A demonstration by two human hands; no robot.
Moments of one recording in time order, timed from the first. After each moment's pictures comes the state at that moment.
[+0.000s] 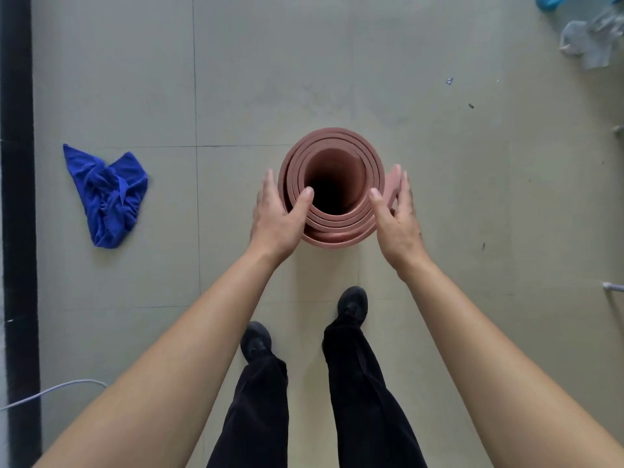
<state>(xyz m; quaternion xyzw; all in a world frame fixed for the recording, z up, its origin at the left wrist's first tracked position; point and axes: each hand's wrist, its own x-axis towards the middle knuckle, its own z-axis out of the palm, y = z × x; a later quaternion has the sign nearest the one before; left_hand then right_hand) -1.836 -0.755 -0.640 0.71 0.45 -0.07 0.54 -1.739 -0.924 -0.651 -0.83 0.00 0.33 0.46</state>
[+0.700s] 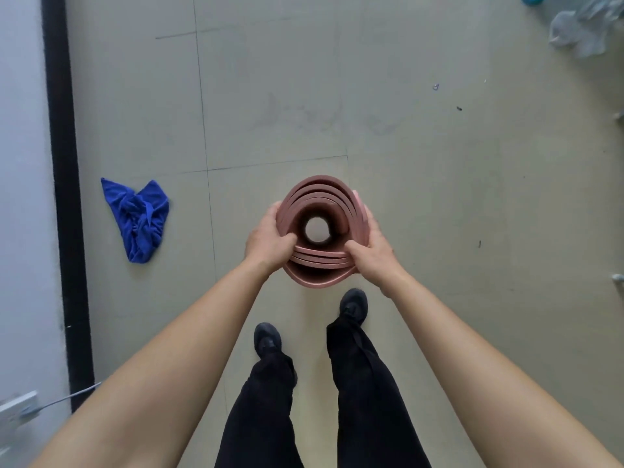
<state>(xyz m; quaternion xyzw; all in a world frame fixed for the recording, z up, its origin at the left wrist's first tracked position) -1.803 -0.787 -0.577 0.74 0.47 -0.20 0.43 -1.724 -0.968 -0.590 -0.76 0.03 0.48 0.43</state>
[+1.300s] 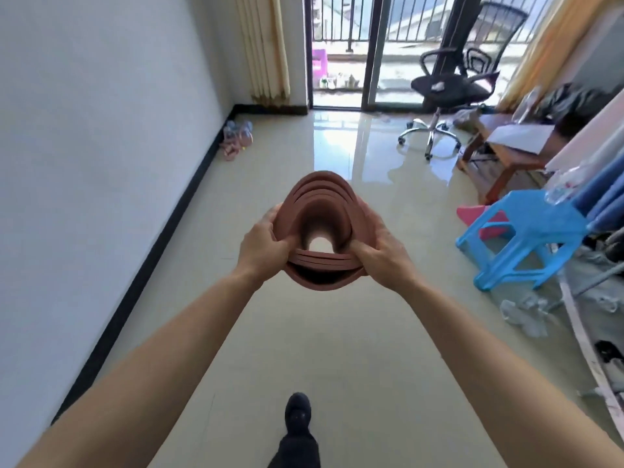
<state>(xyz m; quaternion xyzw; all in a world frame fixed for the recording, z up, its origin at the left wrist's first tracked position) -1.565 -0.594 -0.231 0.81 0.30 0.18 0.47 -1.431 -0.778 -0.228 -0.81 -0.30 0.22 0.45</state>
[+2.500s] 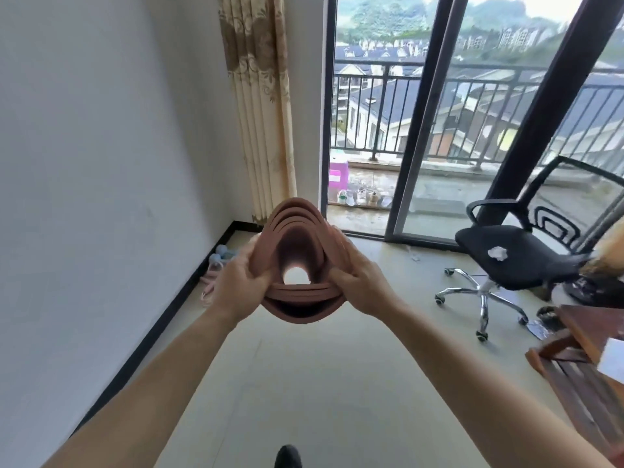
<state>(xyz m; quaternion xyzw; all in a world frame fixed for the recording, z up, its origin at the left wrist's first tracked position) -0.833 0.017 -0.142 0.80 0.30 0.31 0.43 -0.661 -0.131 -0.135 -0.75 -0.45 0.18 0.44</state>
